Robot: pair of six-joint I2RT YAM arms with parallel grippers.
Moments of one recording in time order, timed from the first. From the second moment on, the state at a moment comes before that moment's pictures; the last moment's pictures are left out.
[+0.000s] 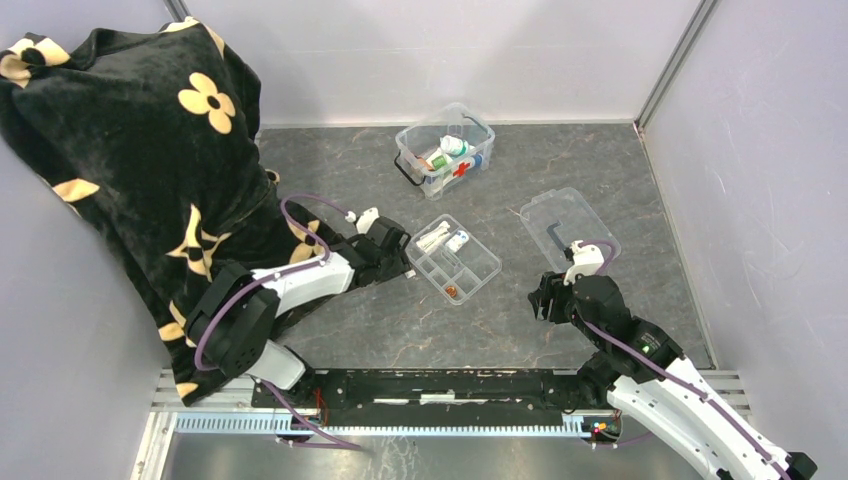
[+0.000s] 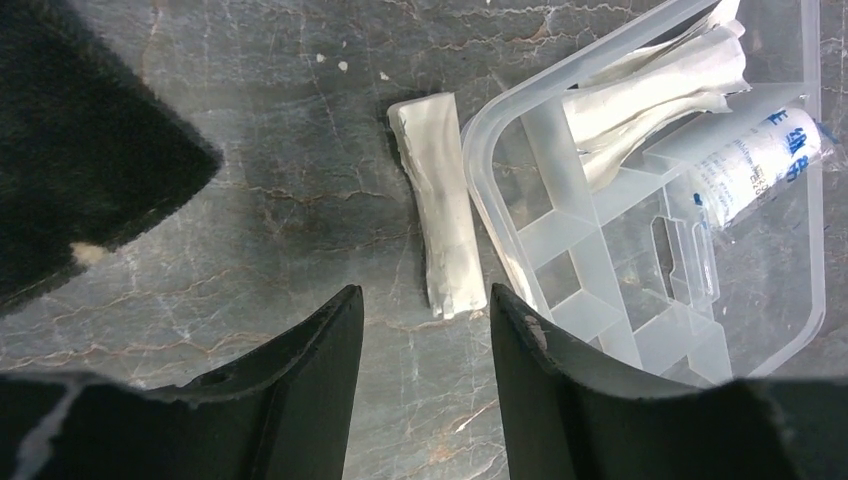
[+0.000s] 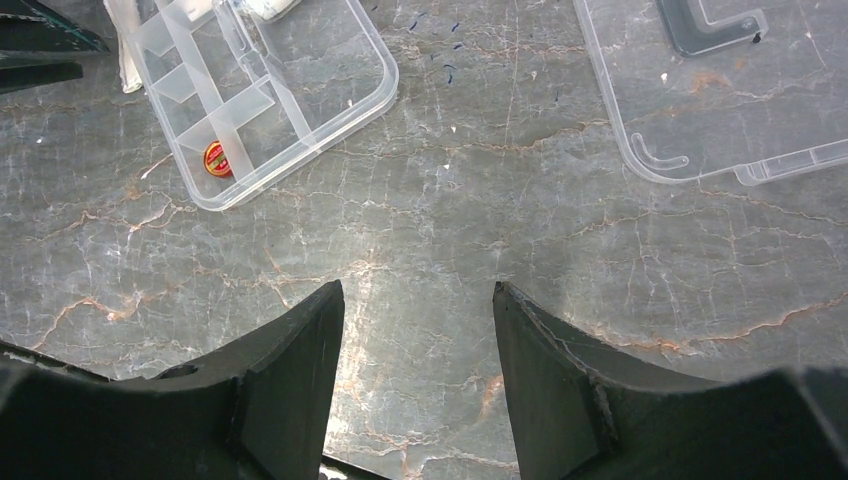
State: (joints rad) left arm -0.66 1.48 0.75 -0.22 -0.26 -0.96; right arm 0.68 0.40 0.47 -0.66 0.26 0.44
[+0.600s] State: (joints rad) left arm -0.66 1.62 0.83 -0.18 -0.26 -0.96; right arm 0.68 0.39 0.47 -0.66 0.27 0.44
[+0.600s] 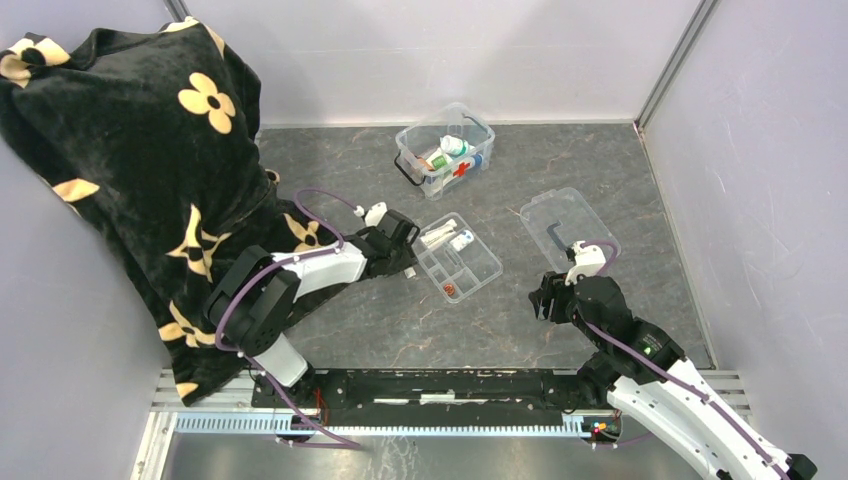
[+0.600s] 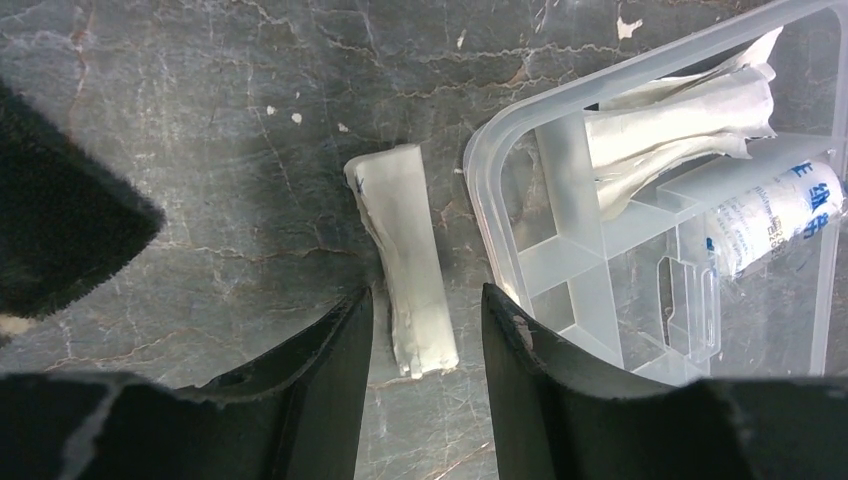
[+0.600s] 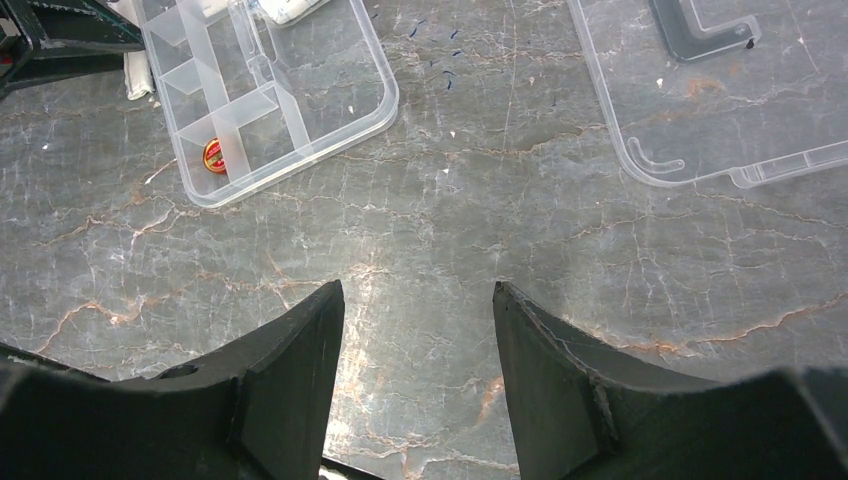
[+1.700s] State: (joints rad) left arm -0.66 1.61 1.07 -0.45 -0.47 -0.56; right arm 0.68 0.36 0.47 -0.67 0.27 0.44
